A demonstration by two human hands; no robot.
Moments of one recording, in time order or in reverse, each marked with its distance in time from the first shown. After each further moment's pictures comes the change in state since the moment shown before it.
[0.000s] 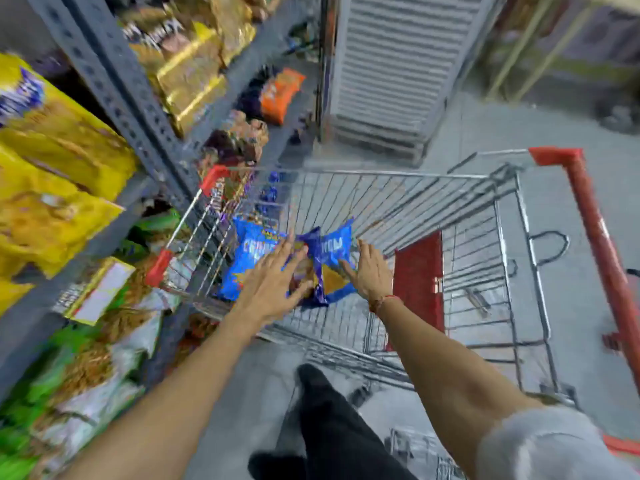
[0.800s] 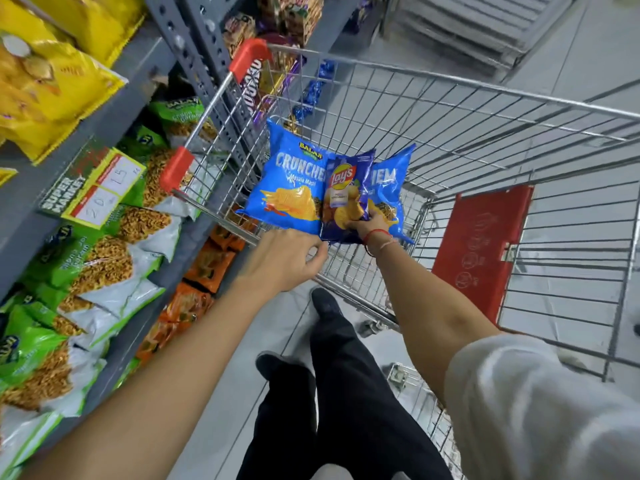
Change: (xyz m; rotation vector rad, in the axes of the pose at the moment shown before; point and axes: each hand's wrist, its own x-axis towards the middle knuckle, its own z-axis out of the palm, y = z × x) left_hand -0.038 -0.015 0.029 -0.072 -0.124 -0.191; right_hand 0.054 0.008 0.136 0.583 -0.288 0.522
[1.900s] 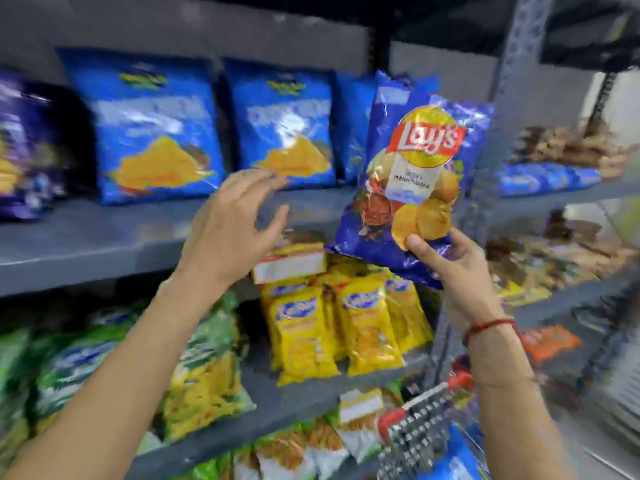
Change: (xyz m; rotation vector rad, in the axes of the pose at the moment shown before) left_hand -0.280 -0.031 -0.434 0.519 1.218 -0.356; right_hand -0.457 -0.354 0.031 0.452 -0.788 -1.297
